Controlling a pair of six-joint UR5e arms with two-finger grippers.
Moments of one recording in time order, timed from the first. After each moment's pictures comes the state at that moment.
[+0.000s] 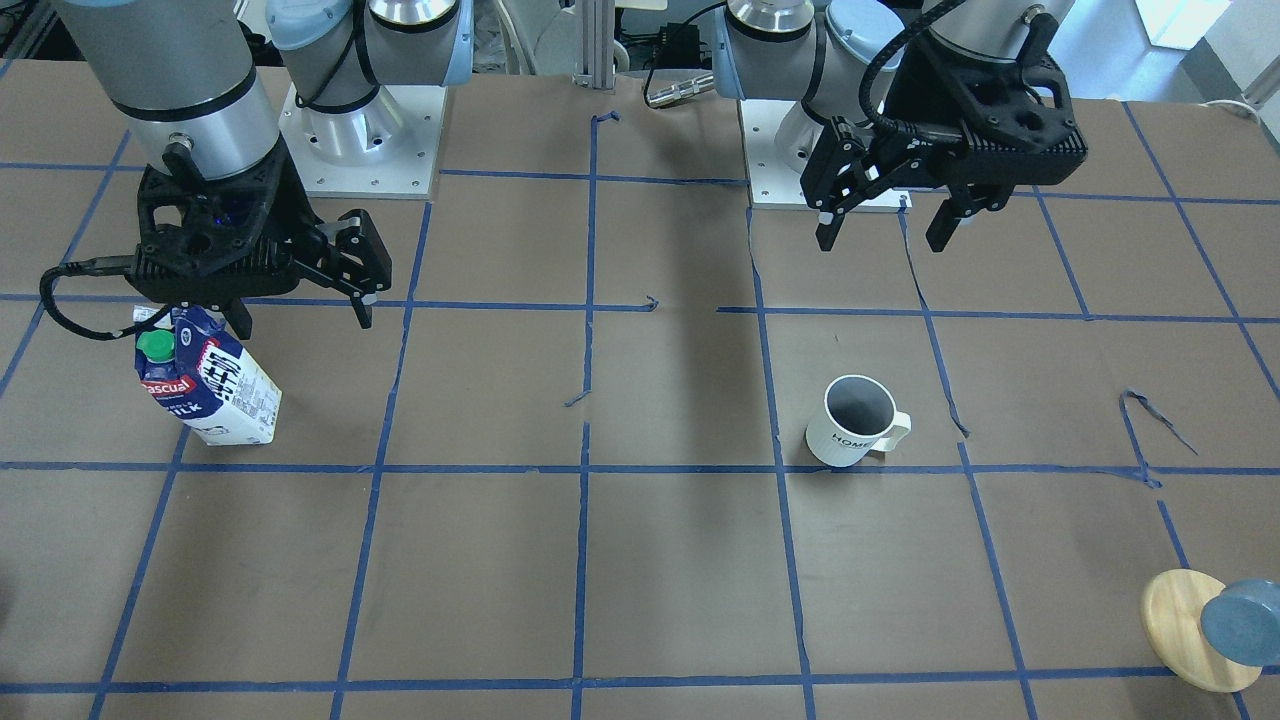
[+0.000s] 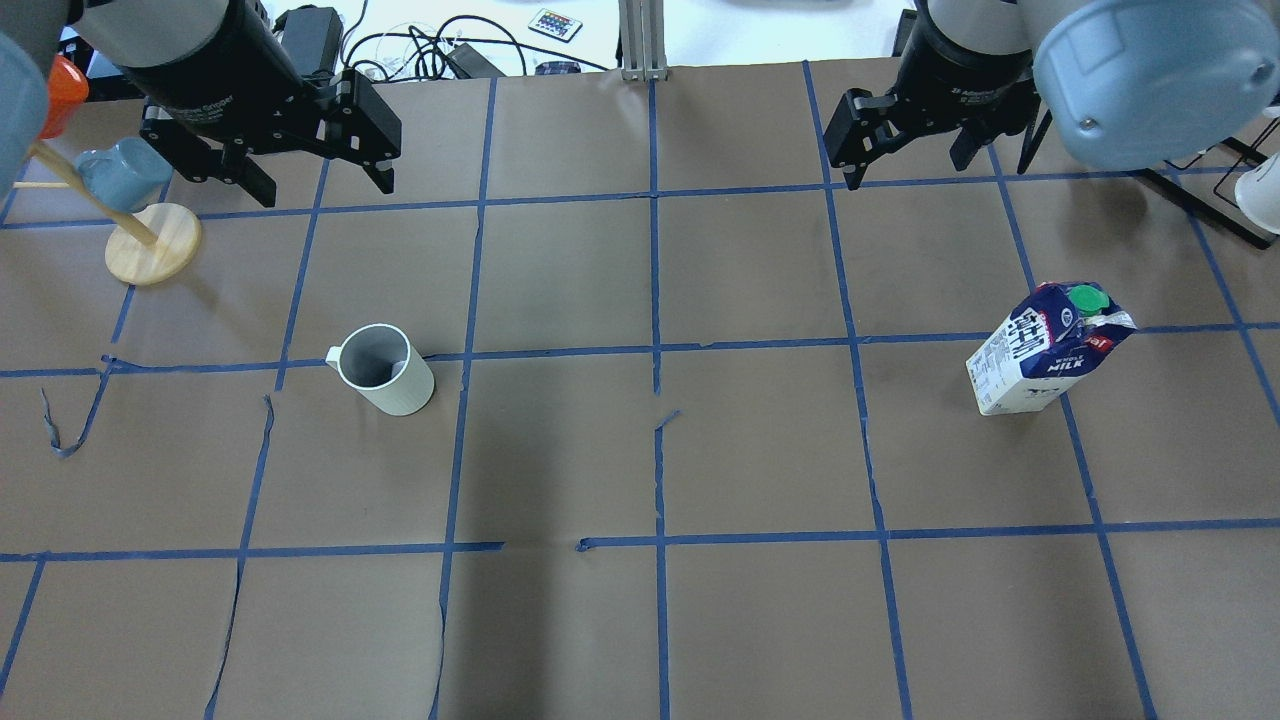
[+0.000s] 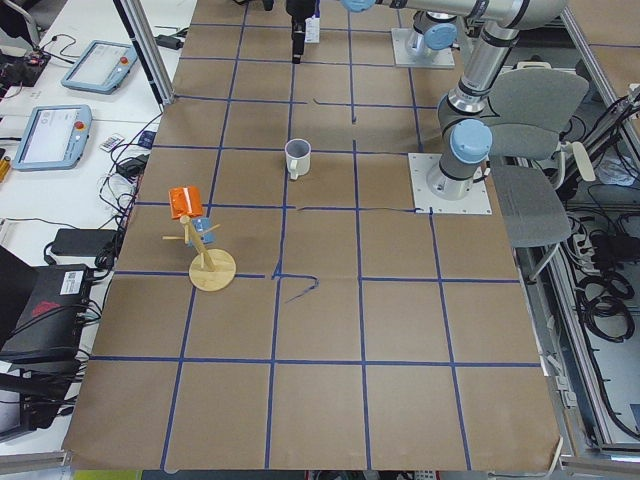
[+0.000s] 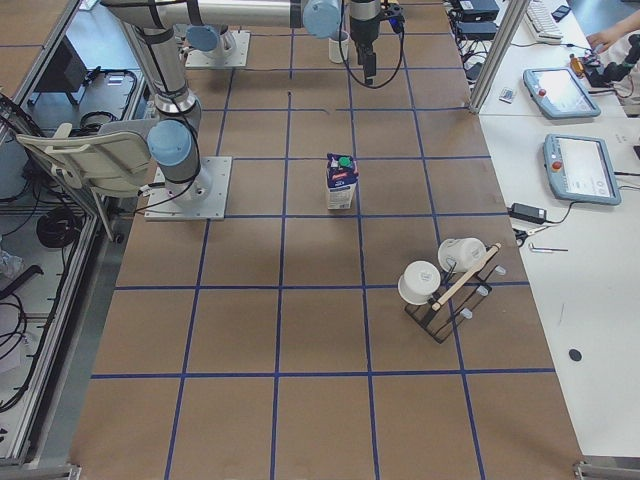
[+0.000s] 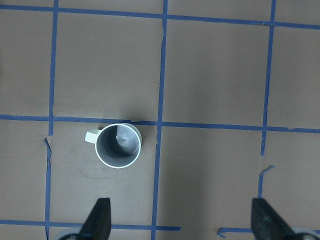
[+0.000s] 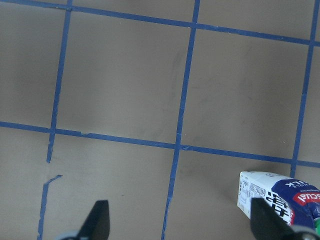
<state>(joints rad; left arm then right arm) -1.57 -1.55 -1.50 -1.55 1.54 -0.07 1.61 -1.48 1.53 -1.74 -1.58 -0.10</state>
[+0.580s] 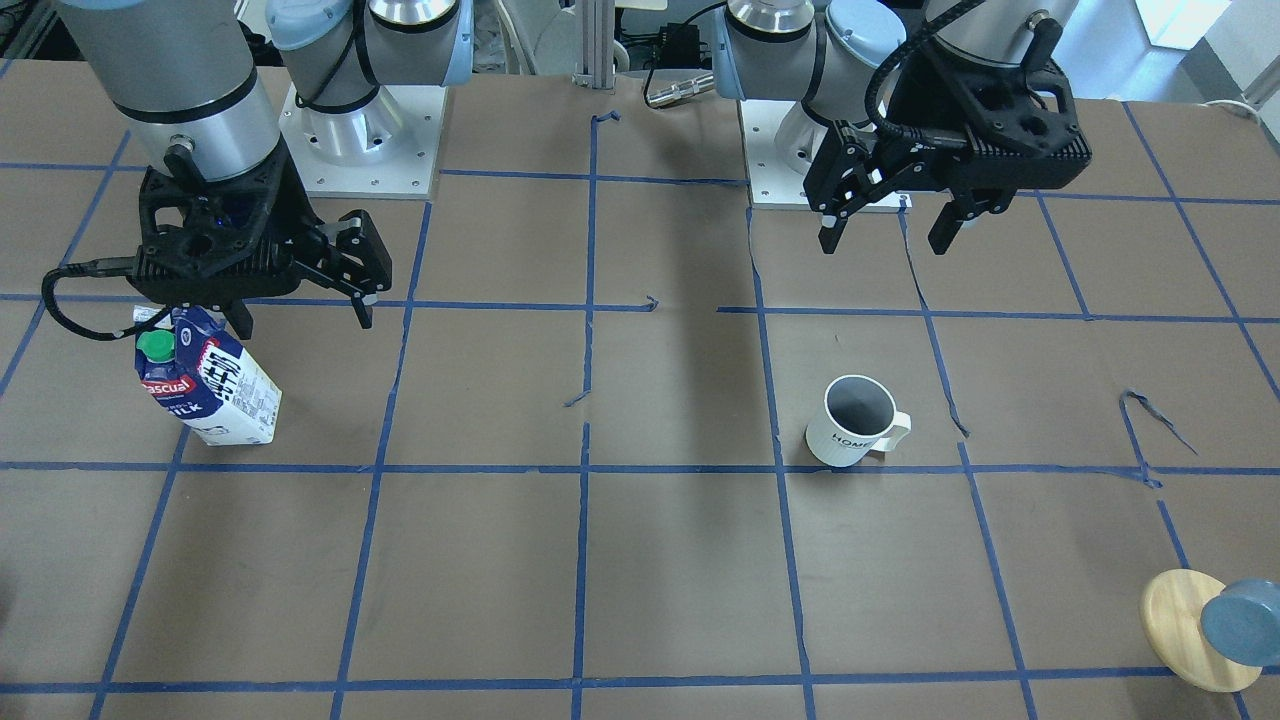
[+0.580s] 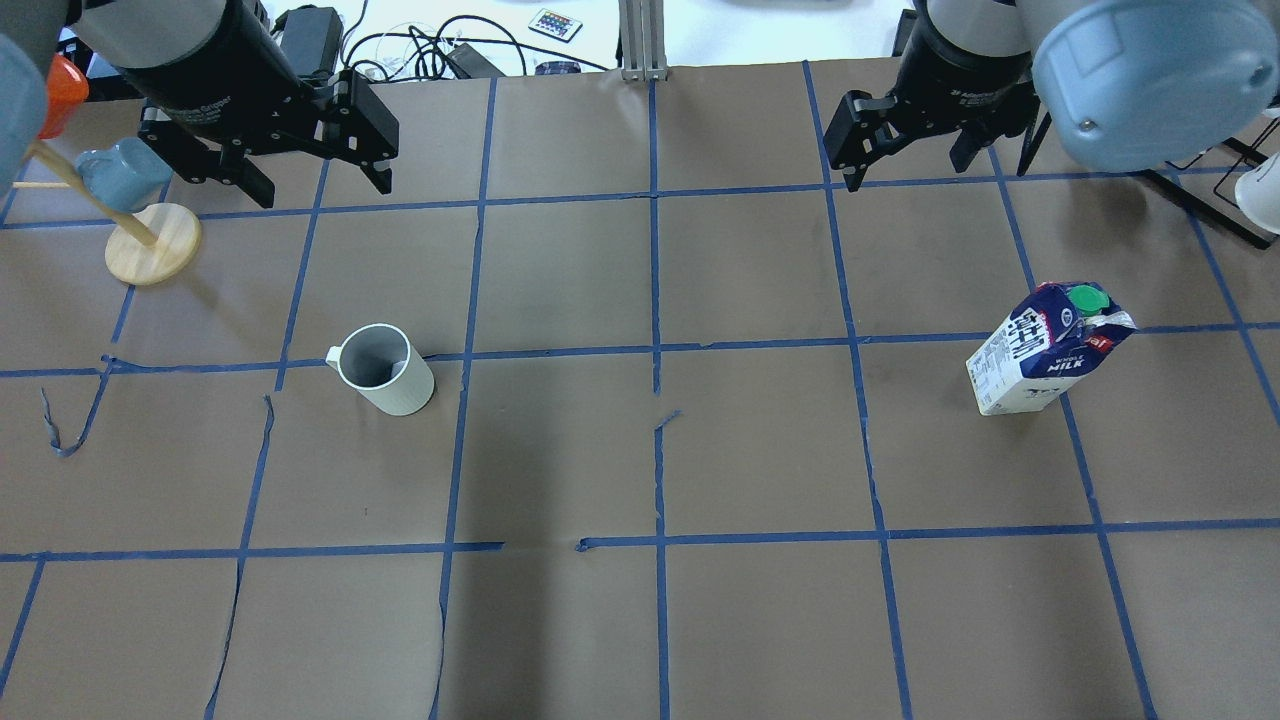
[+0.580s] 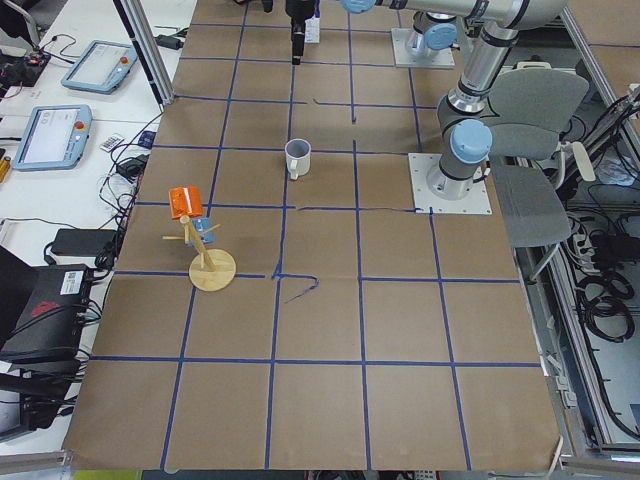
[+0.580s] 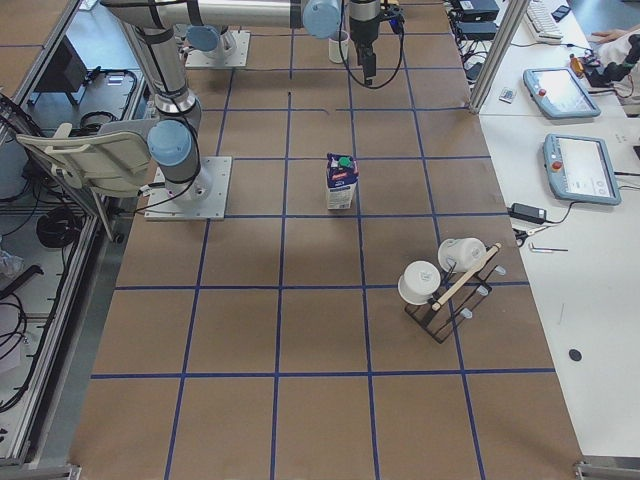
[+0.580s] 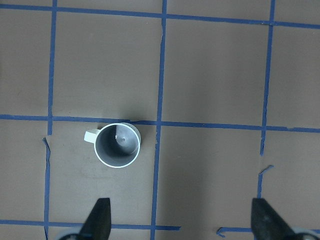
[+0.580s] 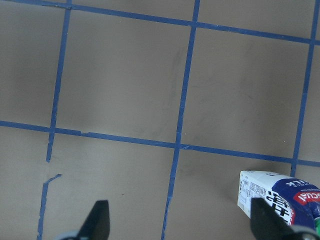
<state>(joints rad) -1.57 -1.55 -1.50 -1.55 1.54 -0.07 1.61 -1.48 1.54 -1.74 -1.58 -0.10</state>
